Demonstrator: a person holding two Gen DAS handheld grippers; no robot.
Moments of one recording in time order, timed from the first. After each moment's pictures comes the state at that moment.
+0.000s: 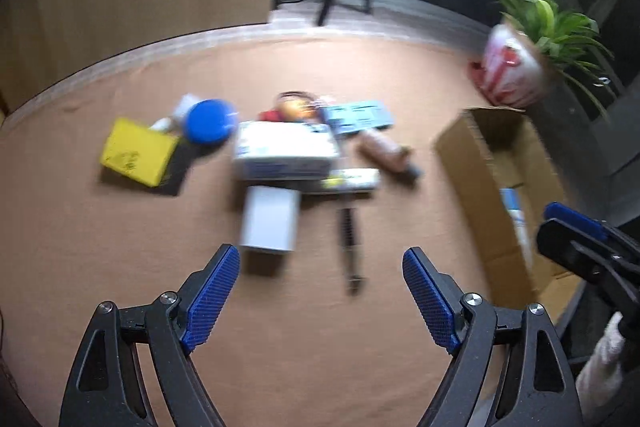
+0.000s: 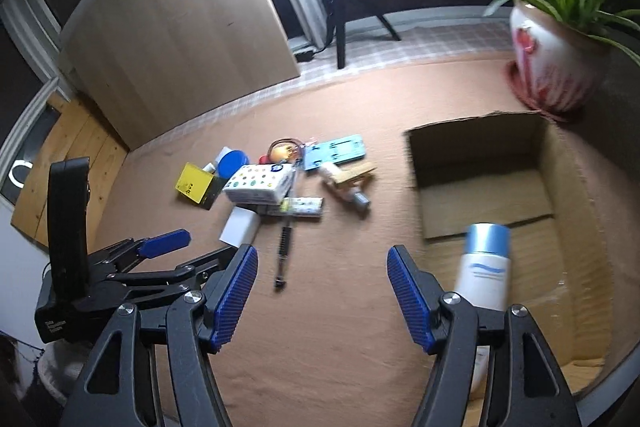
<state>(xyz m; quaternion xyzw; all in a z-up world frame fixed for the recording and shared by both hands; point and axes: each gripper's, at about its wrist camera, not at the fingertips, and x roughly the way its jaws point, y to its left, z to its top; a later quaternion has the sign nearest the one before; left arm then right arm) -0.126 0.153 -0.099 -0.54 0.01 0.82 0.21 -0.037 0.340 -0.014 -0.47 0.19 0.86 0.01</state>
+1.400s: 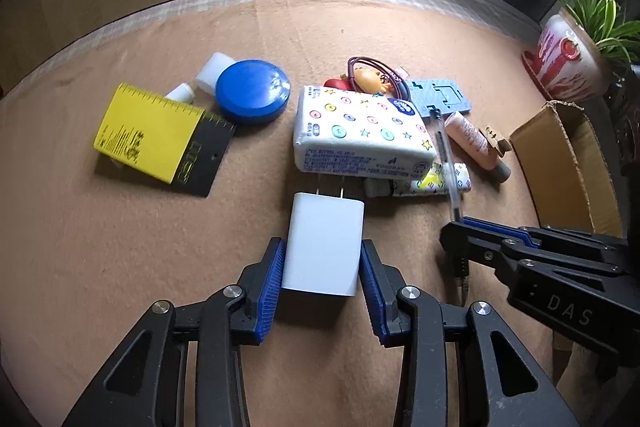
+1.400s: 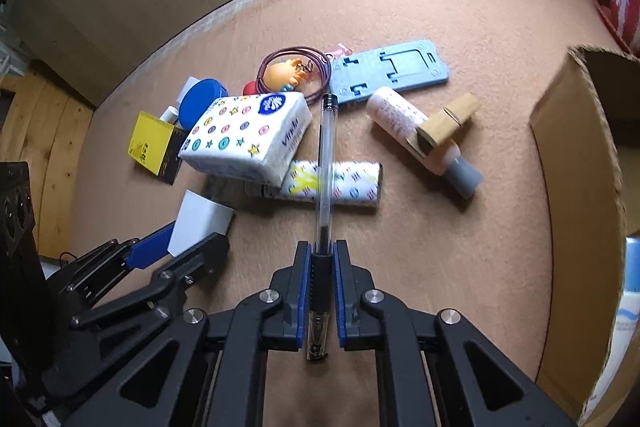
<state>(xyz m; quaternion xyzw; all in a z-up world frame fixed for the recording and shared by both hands) -0.166 0.134 -0.158 -0.57 0.02 0.80 0.18 -0.131 0.302 -0.116 -0.59 0.21 0.78 -0.01</state>
